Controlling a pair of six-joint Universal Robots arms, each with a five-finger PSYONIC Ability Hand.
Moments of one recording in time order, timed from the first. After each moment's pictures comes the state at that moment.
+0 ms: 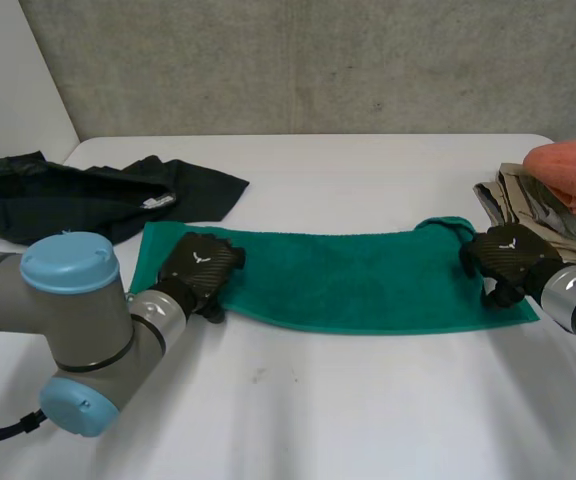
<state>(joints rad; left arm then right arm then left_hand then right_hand) 4.26 -2.13 -1.63 3.47 -1.42 3.53 1.58 -1.09 1.62 -0.06 1.09 2.45 0.51 0.53 0.53 0.52 0.34 0.80 0.79 0.80 0.79 0.60</state>
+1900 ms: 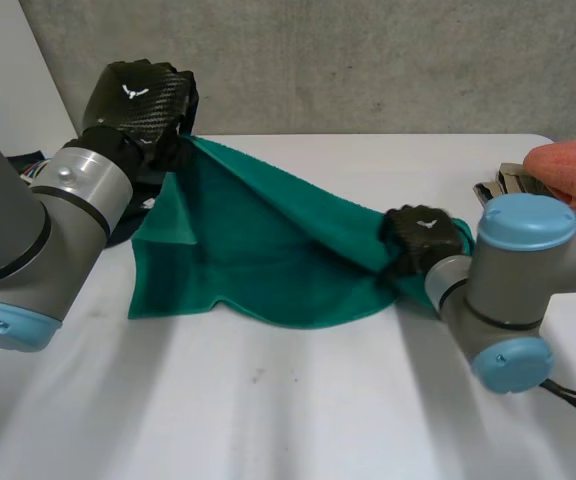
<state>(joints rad) 4.27 -1.78 -1.43 3.36 -1.51 3.39 1.99 -0.92 1.40 -0.24 1.57 3.04 1.16 1.20 1.19 1.20 0.98 0.91 0.92 0.90 0.90 0.71</state>
